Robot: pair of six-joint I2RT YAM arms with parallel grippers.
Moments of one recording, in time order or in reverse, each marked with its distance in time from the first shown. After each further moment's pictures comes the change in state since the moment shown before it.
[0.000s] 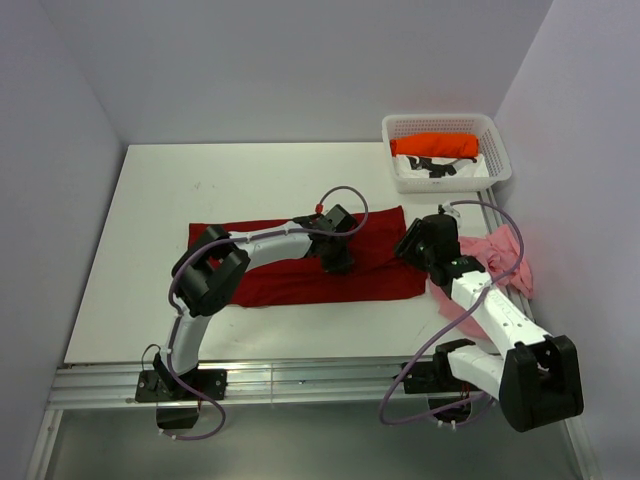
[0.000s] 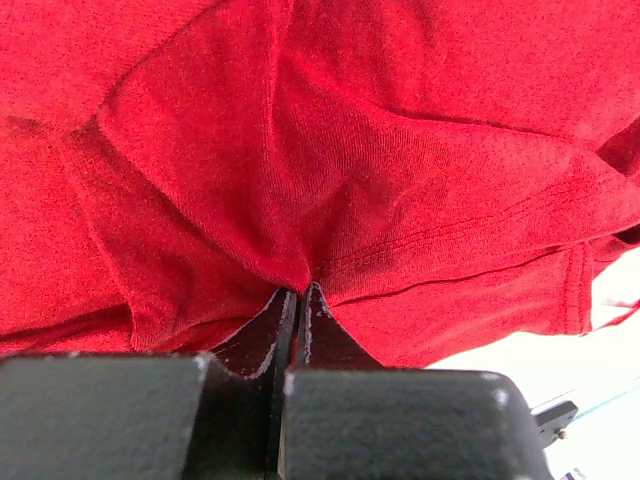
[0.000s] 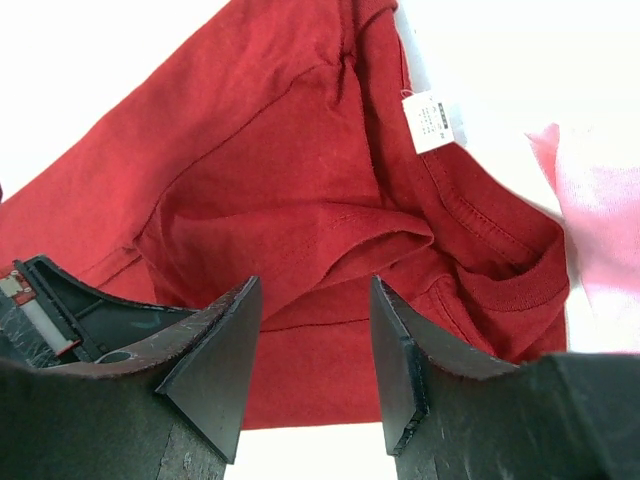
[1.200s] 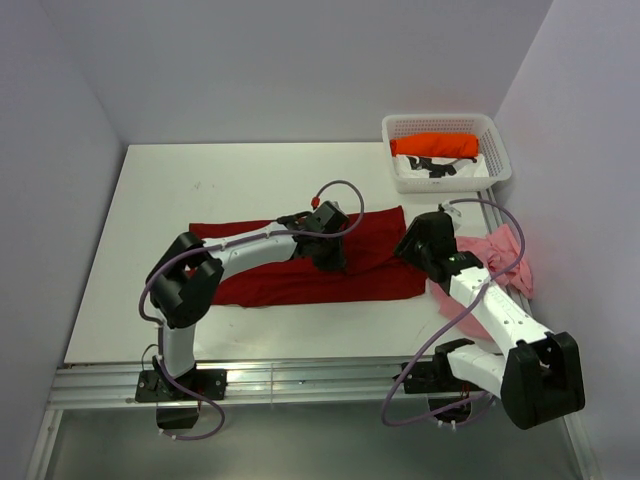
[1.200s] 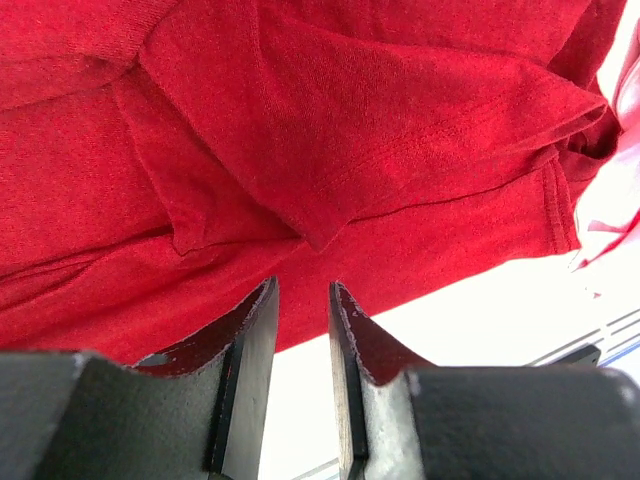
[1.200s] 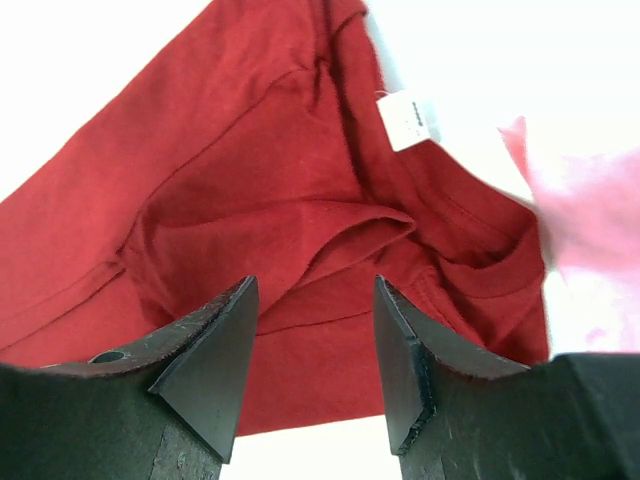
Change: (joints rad) left arm 0.000 -0.173 -0.099 -0.009 -0.006 0.119; right arm 0.039 0.018 0.047 -0.084 0.101 0.031
